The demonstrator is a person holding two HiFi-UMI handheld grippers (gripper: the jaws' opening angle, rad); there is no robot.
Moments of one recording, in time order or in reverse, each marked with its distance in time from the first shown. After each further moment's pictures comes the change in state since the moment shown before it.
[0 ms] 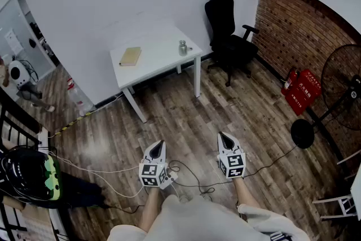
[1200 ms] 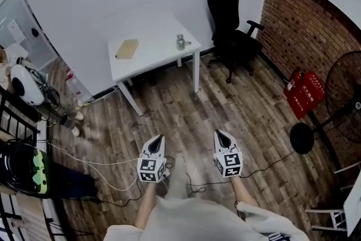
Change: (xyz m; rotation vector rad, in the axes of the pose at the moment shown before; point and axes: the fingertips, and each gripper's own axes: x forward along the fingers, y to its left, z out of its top) left arm 0.078 -0.044 0.002 0.024 0.025 0.030; right arm 0.034 -0.069 -0.018 0.001 0.003 0.075
